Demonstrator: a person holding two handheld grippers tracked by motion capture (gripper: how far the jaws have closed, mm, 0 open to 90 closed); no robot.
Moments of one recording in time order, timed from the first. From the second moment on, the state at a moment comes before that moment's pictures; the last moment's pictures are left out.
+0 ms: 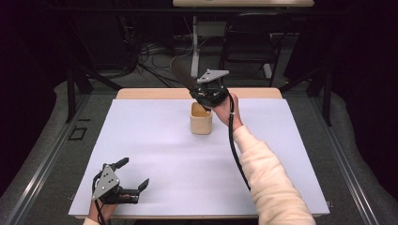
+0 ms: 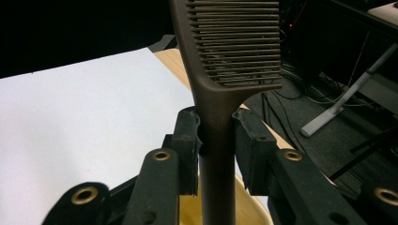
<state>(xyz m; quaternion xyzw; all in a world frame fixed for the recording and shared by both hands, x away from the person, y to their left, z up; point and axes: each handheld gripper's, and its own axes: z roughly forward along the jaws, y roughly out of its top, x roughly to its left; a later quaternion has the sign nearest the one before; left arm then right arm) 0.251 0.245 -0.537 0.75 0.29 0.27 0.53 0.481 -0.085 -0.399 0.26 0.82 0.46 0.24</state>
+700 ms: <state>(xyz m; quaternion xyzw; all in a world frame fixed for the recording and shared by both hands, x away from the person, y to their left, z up) 0.251 0.245 -0.537 0.75 0.29 0.27 0.53 0.488 -0.081 -0.407 0.26 0.82 0.46 0.24</state>
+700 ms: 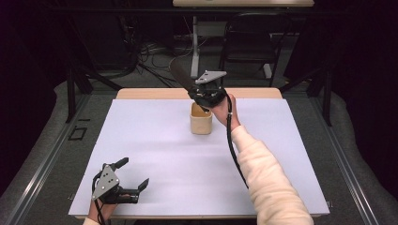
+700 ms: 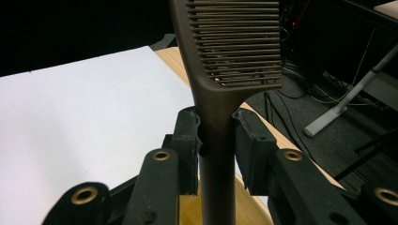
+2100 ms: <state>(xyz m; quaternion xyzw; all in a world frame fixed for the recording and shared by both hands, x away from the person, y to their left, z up) 0.251 0.245 -0.537 0.75 0.29 0.27 0.53 0.495 -0.074 -0.434 0.26 0.82 0.45 0.23</state>
